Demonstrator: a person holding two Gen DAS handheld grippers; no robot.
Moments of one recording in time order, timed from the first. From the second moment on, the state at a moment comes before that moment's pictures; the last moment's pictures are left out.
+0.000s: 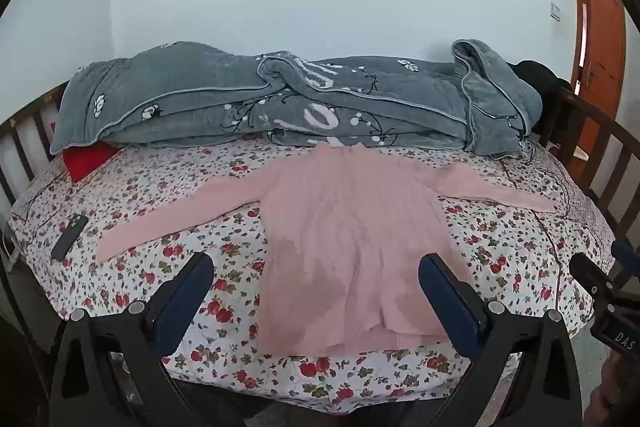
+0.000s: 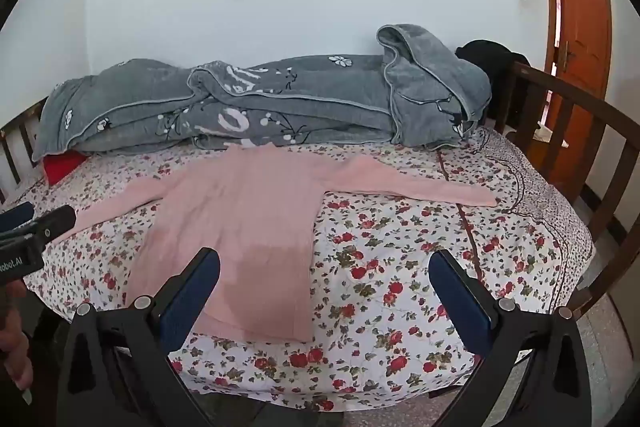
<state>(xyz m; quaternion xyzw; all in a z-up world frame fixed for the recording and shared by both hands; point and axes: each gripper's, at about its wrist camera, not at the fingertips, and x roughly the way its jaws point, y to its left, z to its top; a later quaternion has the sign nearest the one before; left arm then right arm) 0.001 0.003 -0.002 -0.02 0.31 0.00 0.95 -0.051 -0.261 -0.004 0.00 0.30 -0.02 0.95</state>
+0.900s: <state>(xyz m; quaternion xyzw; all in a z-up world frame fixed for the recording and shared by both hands) -0.001 -0.003 0.001 0.00 0.30 0.00 0.95 -0.057 -0.266 0.001 0.02 0.29 -0.02 0.96</state>
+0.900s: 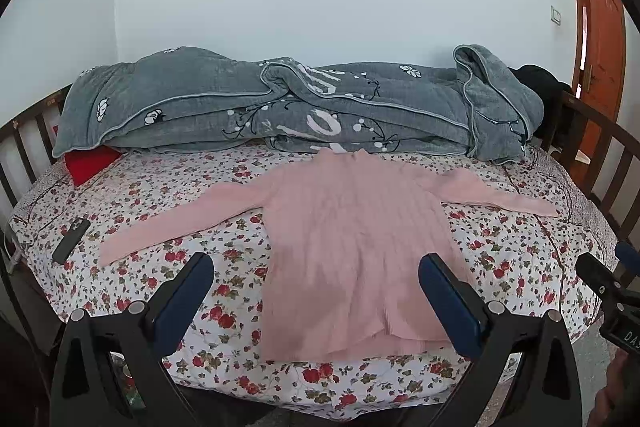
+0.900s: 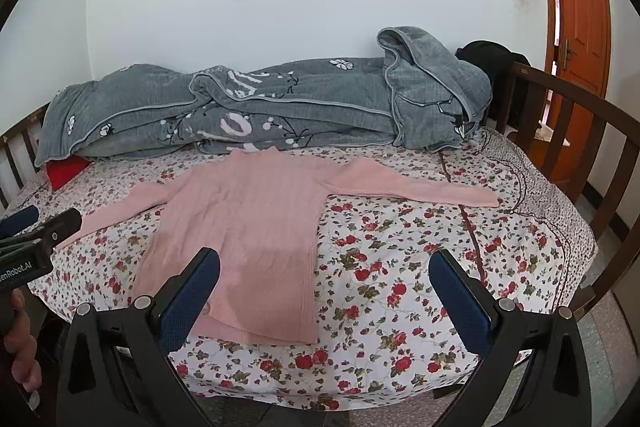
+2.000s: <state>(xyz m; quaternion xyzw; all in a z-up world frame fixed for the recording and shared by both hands) 0.001 -0.003 0.001 0.00 0.31 0.00 0.95 -0.059 -0.267 0.004 0.03 0.29 -0.01 0.96</state>
